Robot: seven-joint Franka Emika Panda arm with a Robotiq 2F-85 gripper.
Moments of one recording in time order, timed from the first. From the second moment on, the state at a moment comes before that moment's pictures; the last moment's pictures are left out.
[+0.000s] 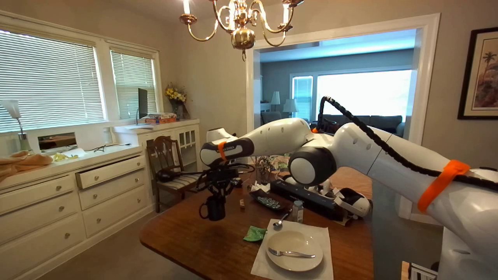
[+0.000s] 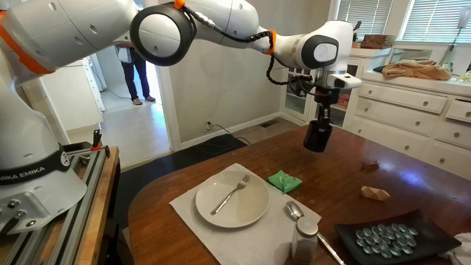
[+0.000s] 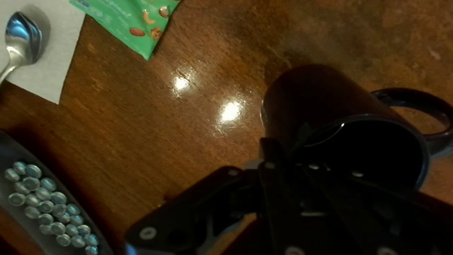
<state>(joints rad) -0.05 1.18 -0.11 -0.68 0.02 1.86 0.59</state>
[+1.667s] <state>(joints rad) 0.10 0.88 -0.14 -1.26 -0.15 2.09 0.42</state>
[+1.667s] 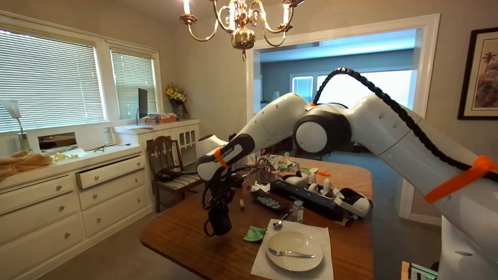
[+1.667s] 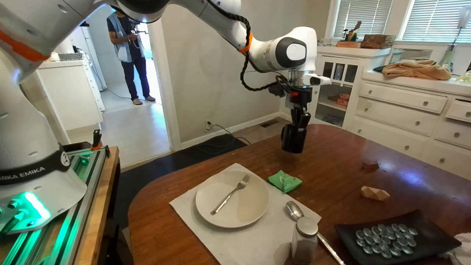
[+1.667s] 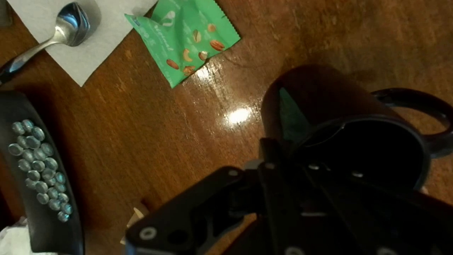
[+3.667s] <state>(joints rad) 0.23 0.40 -0.27 -2.08 -0.48 2.38 1.33</state>
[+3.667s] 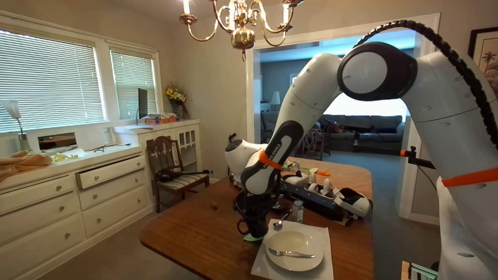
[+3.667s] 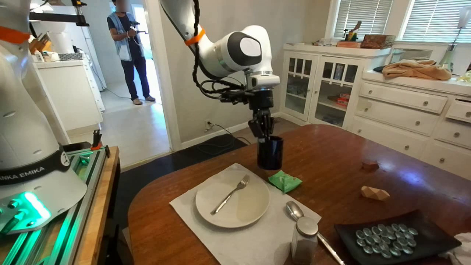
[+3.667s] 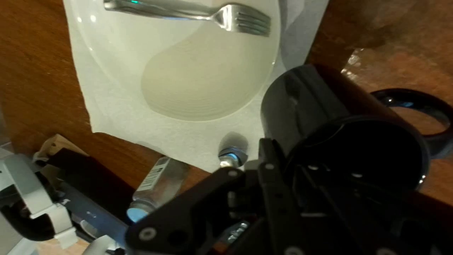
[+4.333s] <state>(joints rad) 0.03 0.03 -0.29 -2.53 -0.91 2.54 1.74</state>
